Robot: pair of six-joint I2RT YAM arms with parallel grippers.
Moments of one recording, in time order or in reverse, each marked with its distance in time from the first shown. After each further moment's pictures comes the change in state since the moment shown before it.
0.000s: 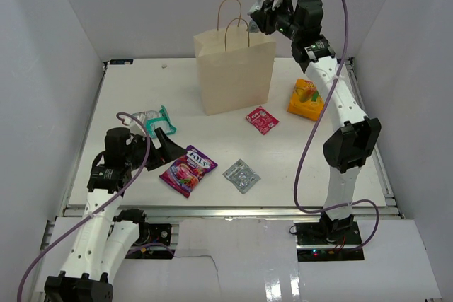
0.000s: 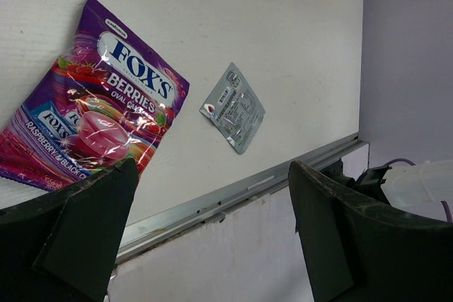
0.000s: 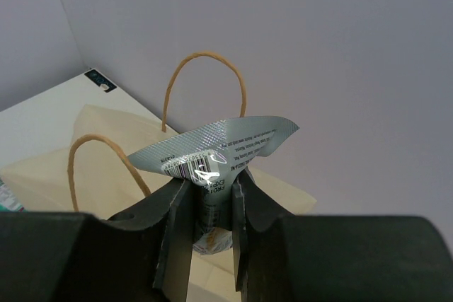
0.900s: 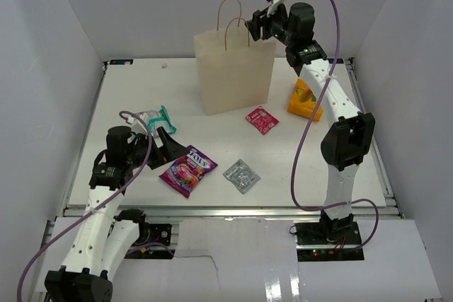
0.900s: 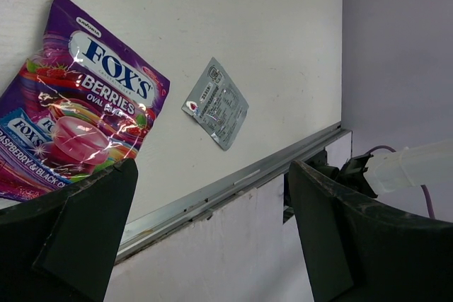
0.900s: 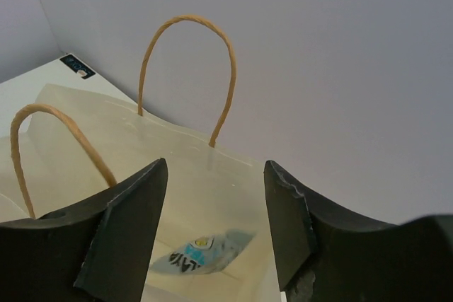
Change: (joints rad) left arm -0.003 0.030 -0.017 0.060 0.071 -0.023; right arm 0.011 0.042 -0.071 0.098 0.050 -0.039
